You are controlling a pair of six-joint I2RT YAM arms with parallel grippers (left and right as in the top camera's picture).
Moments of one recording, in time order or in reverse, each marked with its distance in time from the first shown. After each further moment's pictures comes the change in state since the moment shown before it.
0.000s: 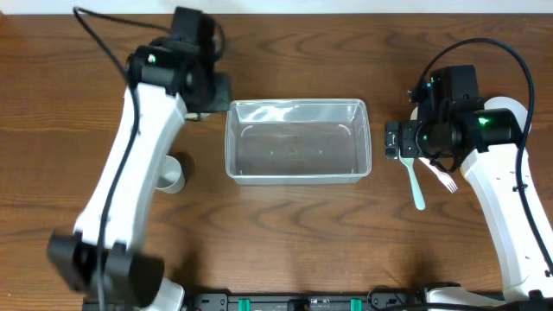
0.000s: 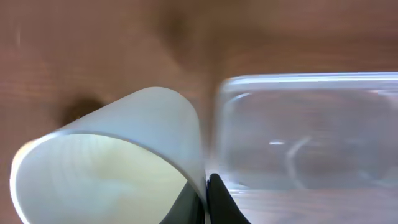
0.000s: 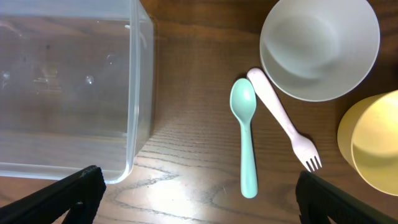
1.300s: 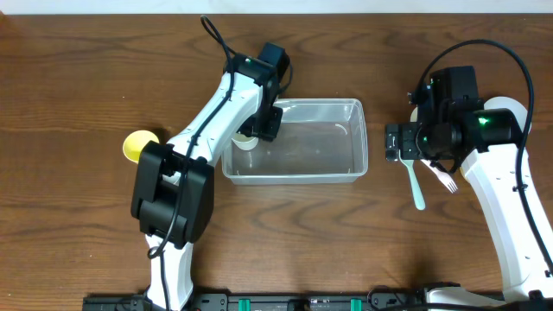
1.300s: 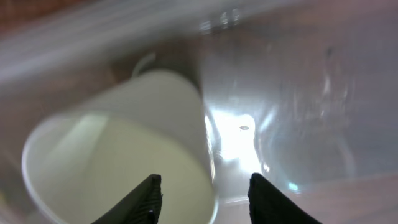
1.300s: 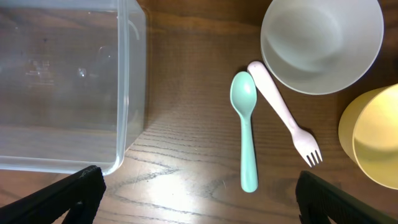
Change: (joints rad) left arm -0.159 0.402 -0.009 -0.010 0.000 0.050; right arm 0.000 0.000 0.000 -0.021 0.000 0.000
